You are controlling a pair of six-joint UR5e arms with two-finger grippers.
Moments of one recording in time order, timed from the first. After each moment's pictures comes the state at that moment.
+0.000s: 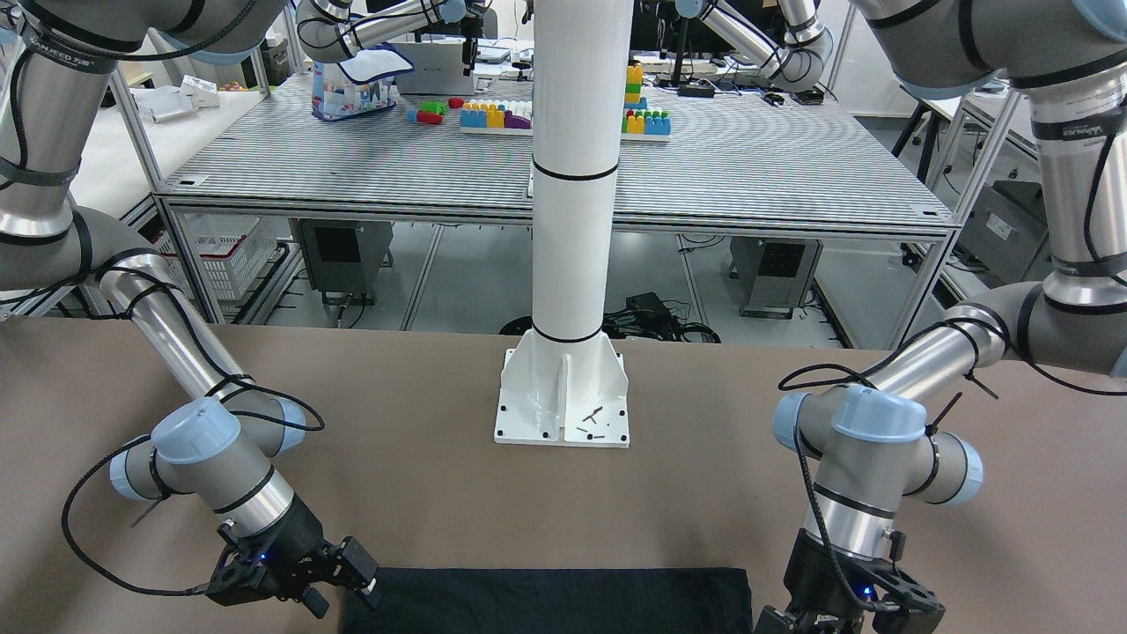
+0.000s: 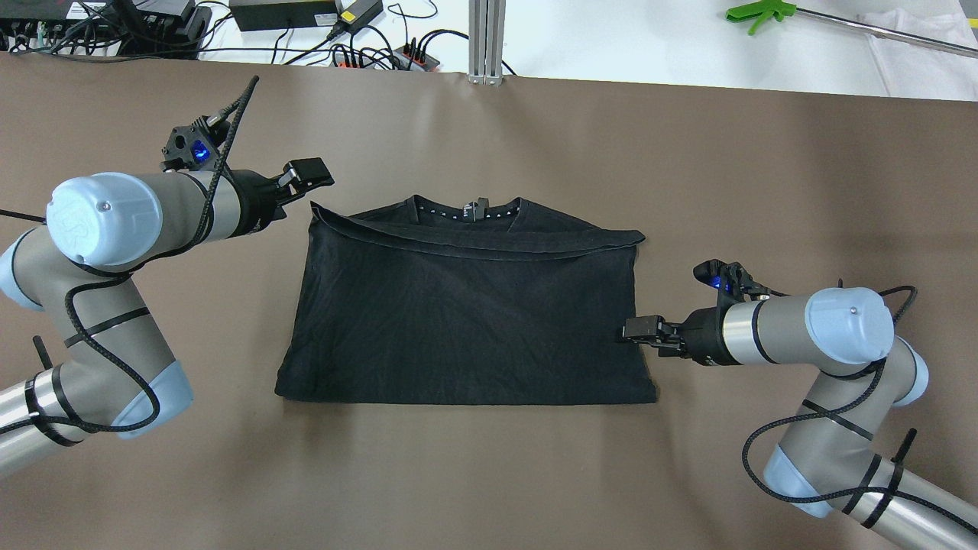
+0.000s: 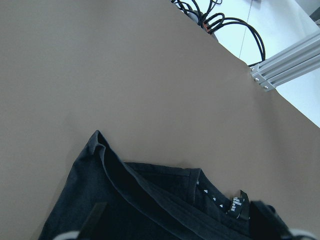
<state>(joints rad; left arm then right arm) -0.76 -1.97 -1.77 -2.20 -1.59 -1.67 0.69 -1.38 1.64 -0.58 2.01 1.44</state>
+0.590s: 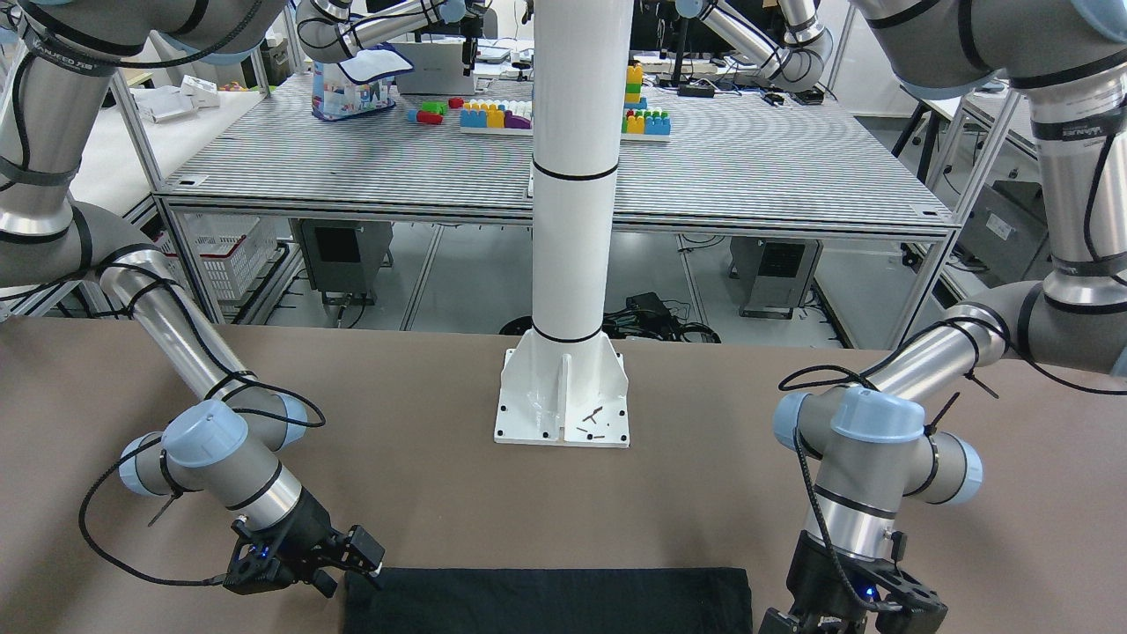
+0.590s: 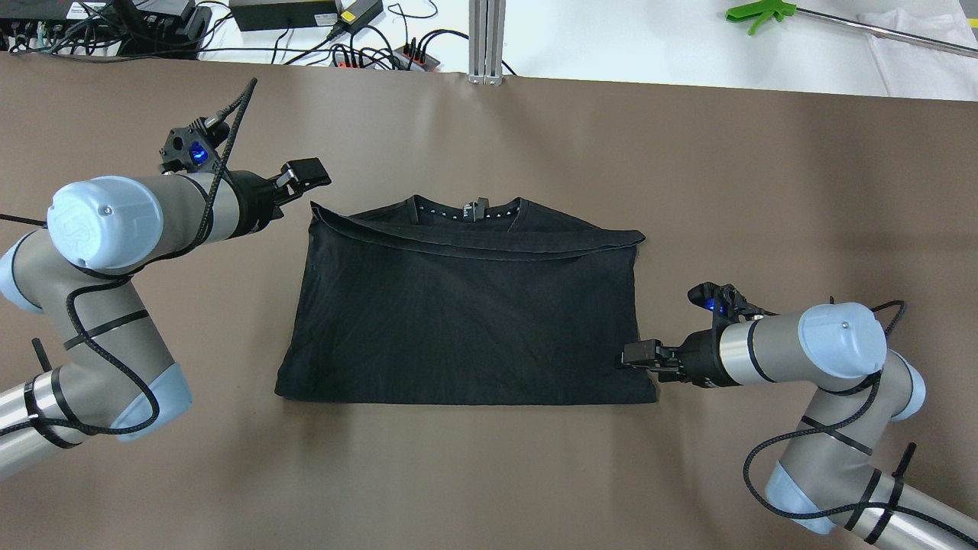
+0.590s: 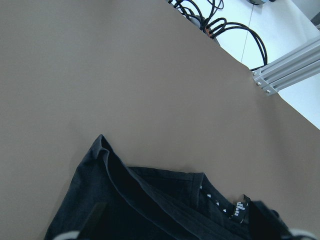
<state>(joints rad) -0.75 -1.96 -1.77 -2.20 -1.57 -1.67 0.65 -1.40 1.63 -0.58 2.05 1.45</state>
